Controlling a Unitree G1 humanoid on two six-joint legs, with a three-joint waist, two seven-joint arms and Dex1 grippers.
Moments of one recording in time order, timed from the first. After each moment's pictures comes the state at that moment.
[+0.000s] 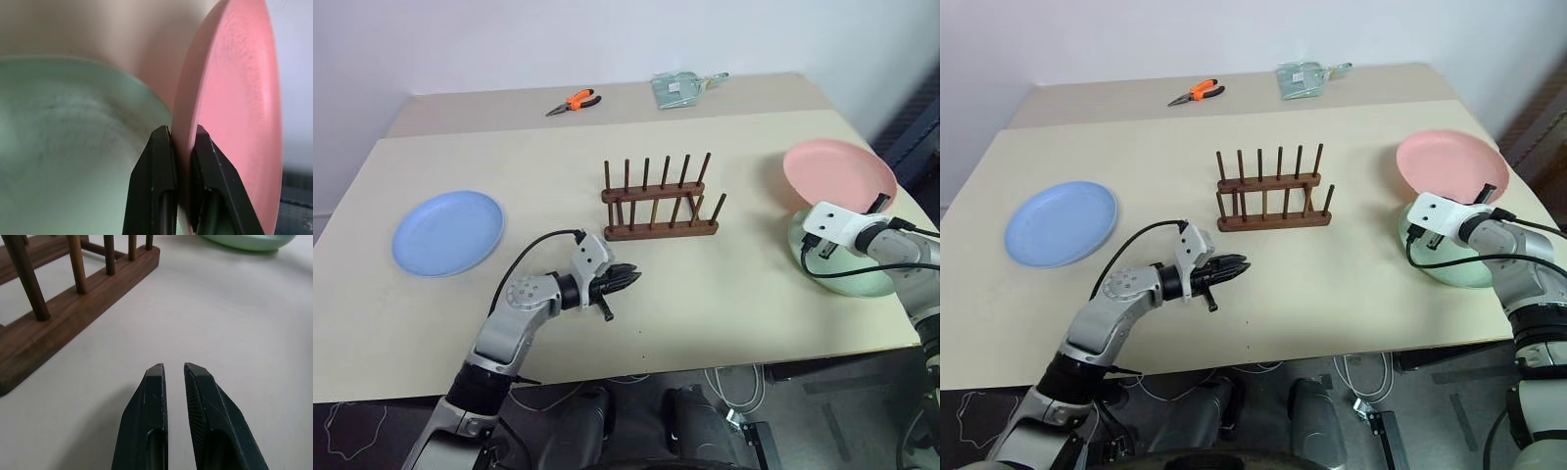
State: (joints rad) left arm -0.28 0.35 -0.22 -0.12 -0.23 0.42 -0.78; right arm -0.48 -0.96 0.09 0.52 -0.37 -0.18 0.46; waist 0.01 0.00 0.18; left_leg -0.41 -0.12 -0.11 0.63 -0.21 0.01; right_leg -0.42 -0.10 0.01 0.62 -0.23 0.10
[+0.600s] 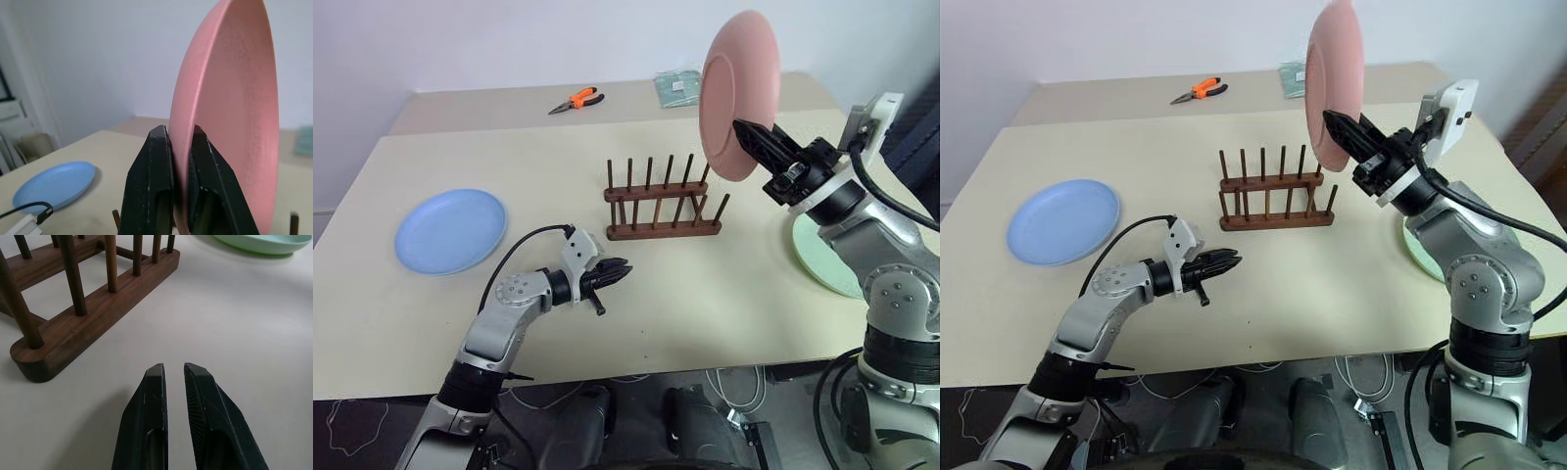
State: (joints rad) left arm -0.28 0.37 -0.18 -0.12 -0.25 0.42 -0.78; right arm -0.47 -0.54 -0.28 -0.37 0.95 0.65 0.38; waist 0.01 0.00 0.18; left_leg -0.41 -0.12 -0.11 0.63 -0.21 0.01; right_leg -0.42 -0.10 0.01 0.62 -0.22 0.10
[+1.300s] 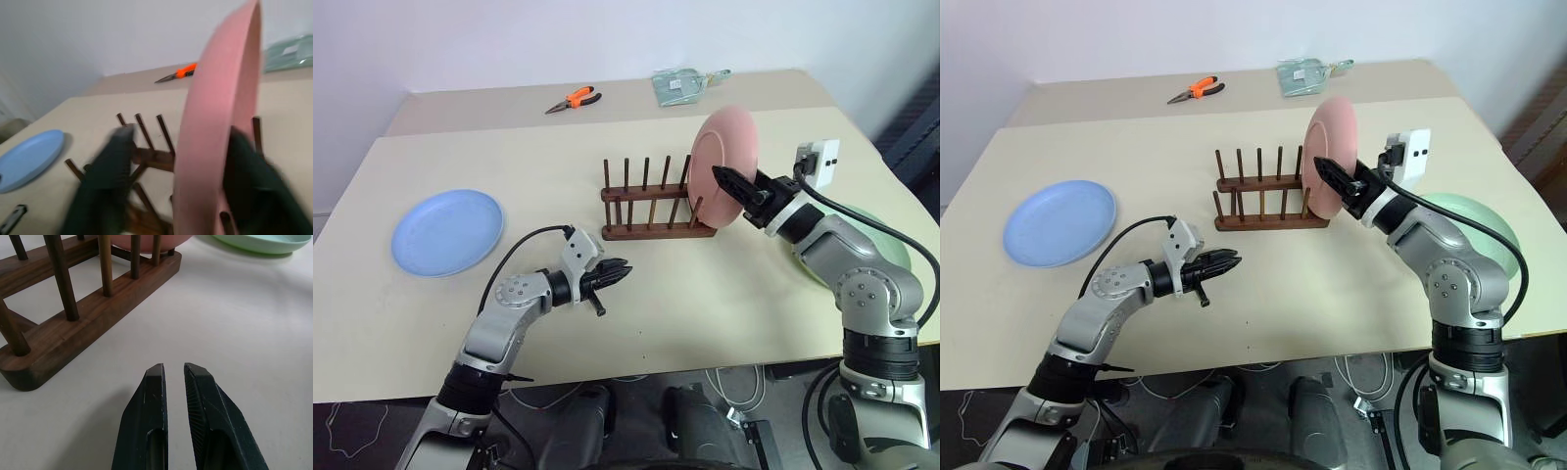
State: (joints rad) left arm -0.28 0.37 -0.18 -0.13 -0.25 0.42 -0.78; right arm -0.45 -0.50 -0.22 -0.20 0.80 0.66 0.39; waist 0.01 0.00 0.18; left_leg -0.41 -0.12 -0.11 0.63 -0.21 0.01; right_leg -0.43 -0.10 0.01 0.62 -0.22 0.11
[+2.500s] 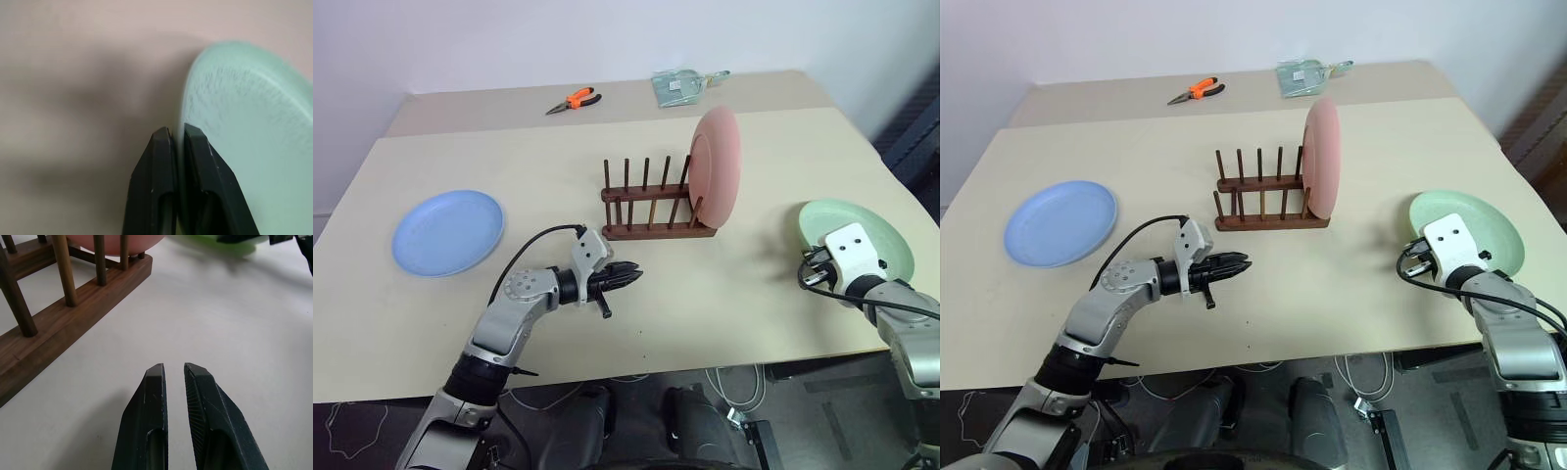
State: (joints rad) left arm -0.32 0.37 -0.22 -0.09 -0.27 0.42 -0.84; right arm -0.05 -0.77 -0.22 -0.13 0.17 0.49 0.43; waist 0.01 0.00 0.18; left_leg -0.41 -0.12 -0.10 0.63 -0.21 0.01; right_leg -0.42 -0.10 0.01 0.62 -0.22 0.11
